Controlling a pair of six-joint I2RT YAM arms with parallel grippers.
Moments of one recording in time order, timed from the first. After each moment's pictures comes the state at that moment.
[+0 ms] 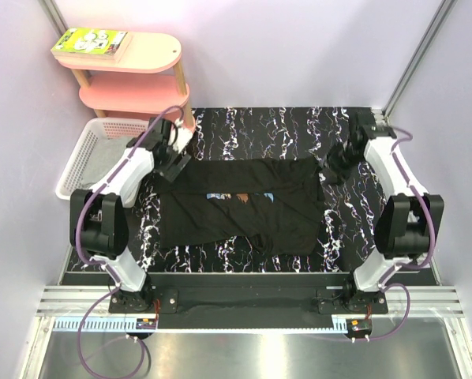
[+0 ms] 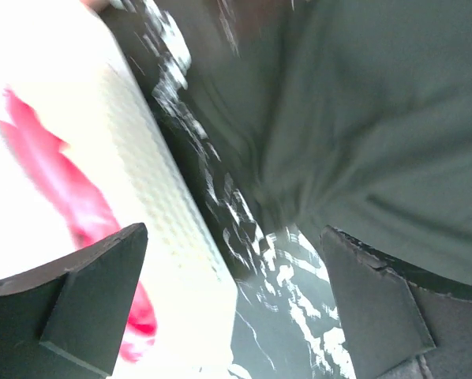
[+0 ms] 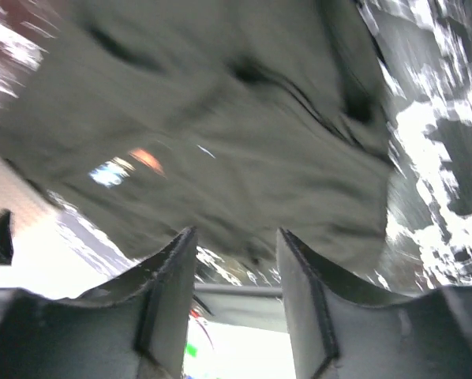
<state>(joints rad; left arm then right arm) -0.18 1.69 1.31 -0.63 -0.16 0.51 0.01 1.67 1.44 -1.04 -0.31 0.68</state>
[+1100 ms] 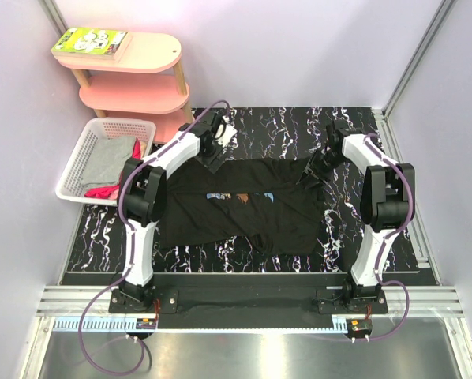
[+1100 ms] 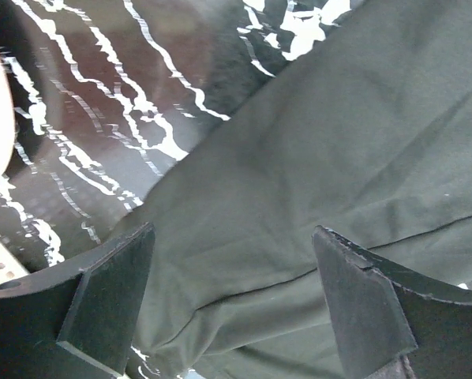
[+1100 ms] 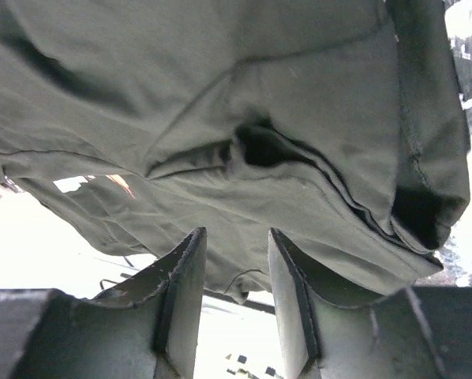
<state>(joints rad) -0.40 2.14 1.77 -0.72 -0.10 0.35 0.08 1.97 1.50 -0.91 -0.40 0.61</state>
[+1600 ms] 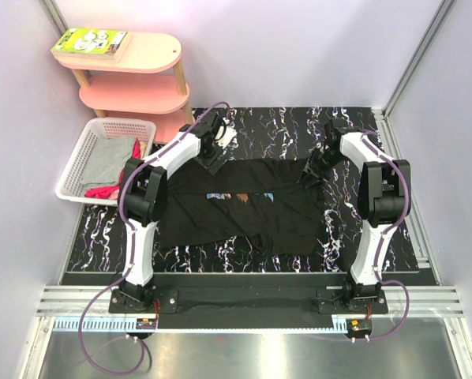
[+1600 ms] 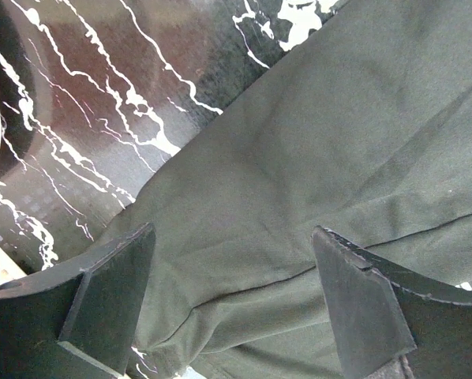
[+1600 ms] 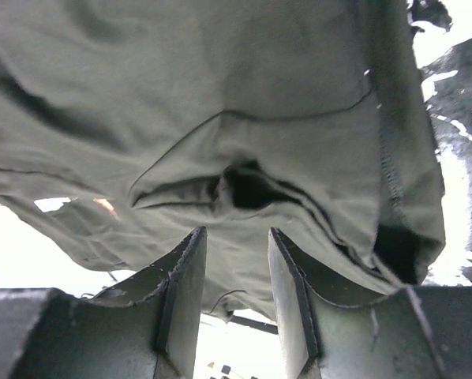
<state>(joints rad) -0.41 2.15 1.77 -0.73 -0.10 0.35 0.08 2.03 1.56 -0.90 -0.37 0.56</state>
